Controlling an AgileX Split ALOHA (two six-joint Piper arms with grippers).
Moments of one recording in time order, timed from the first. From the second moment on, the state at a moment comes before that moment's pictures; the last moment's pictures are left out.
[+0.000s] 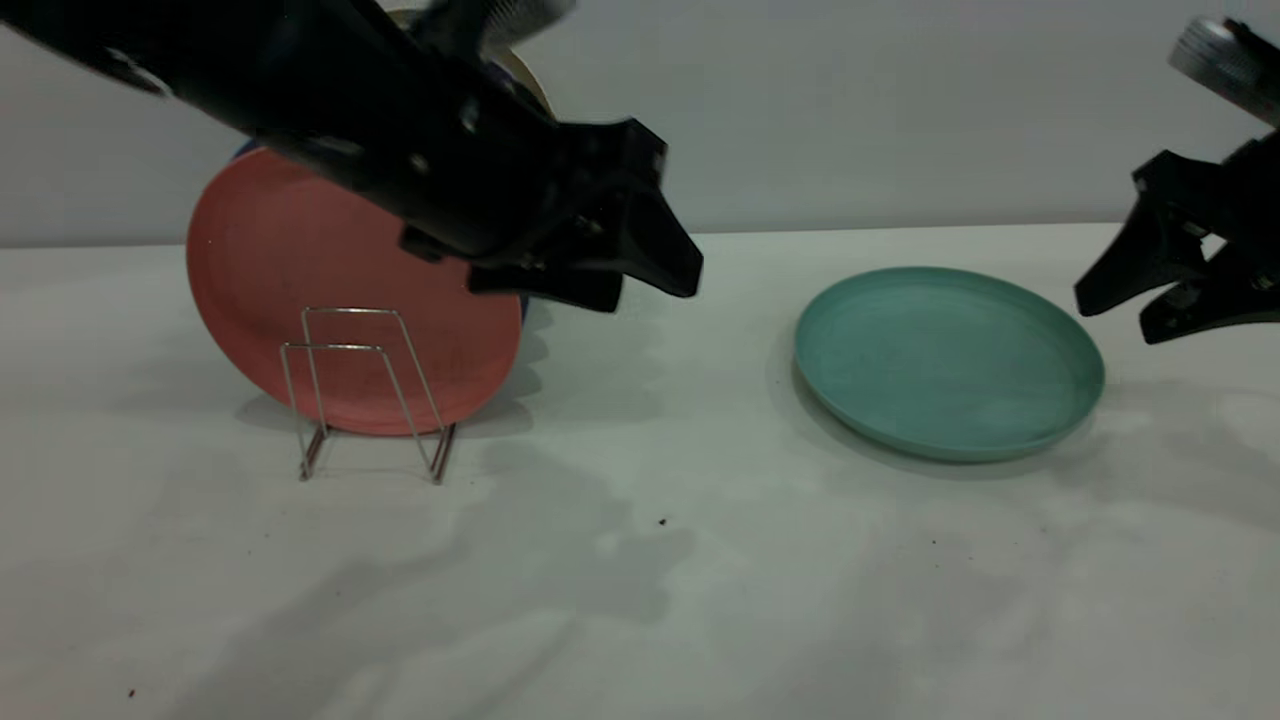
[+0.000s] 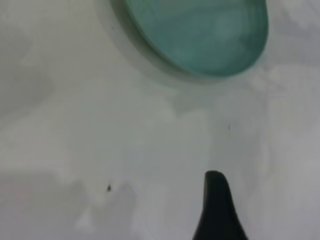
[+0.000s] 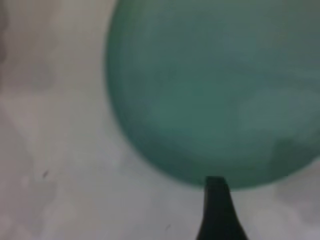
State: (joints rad) left arm -0.46 1.92 -1.05 -1.40 0.29 1.10; right arm -0.17 2.12 -1.21 1.05 0.64 -0.99
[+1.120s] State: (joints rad) left arm -0.46 1.96 -1.06 -1.76 0.26 1.44; right arm -0.17 2.51 -1.55 1.11 0.72 -1.00
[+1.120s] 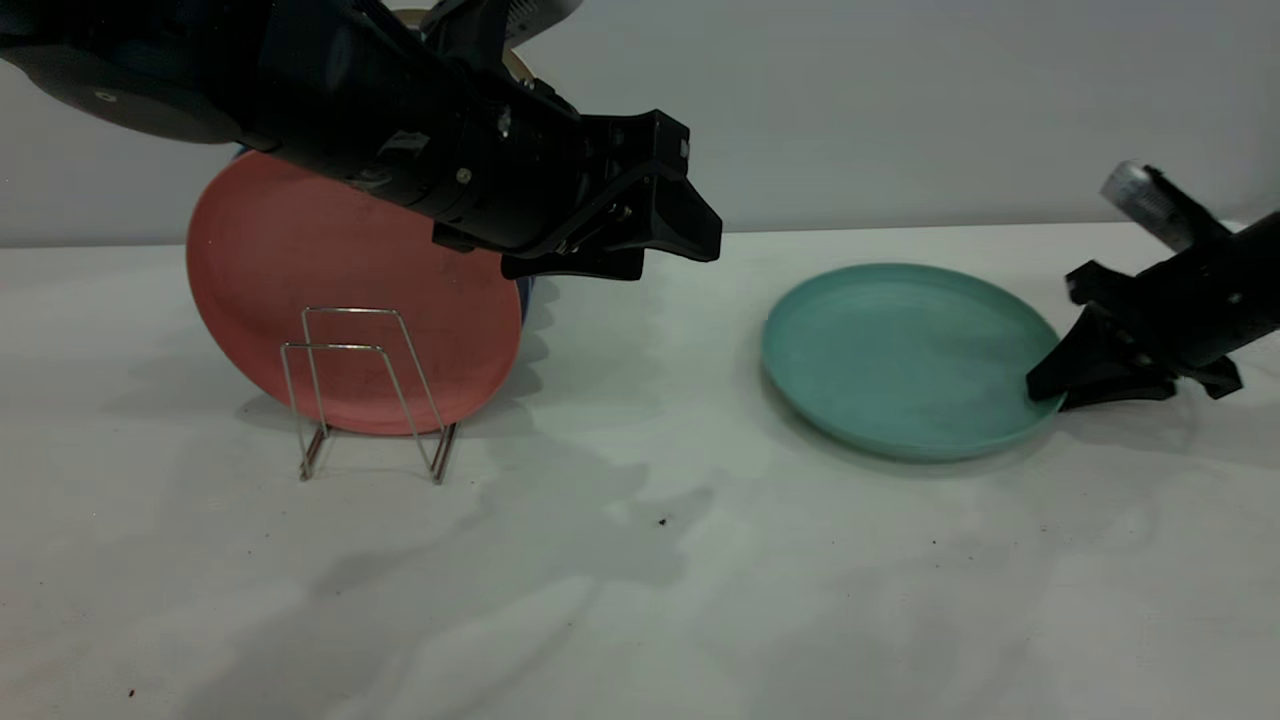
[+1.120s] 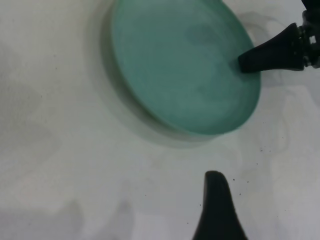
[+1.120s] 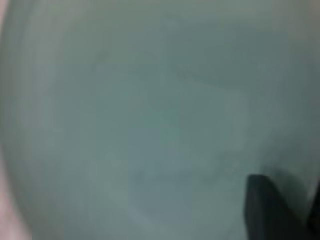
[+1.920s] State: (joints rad) left arm -0.47 2.00 -1.06 -1.76 0.25 1.43; right arm -0.13 2.42 -1.60 1.12 0.99 -1.20
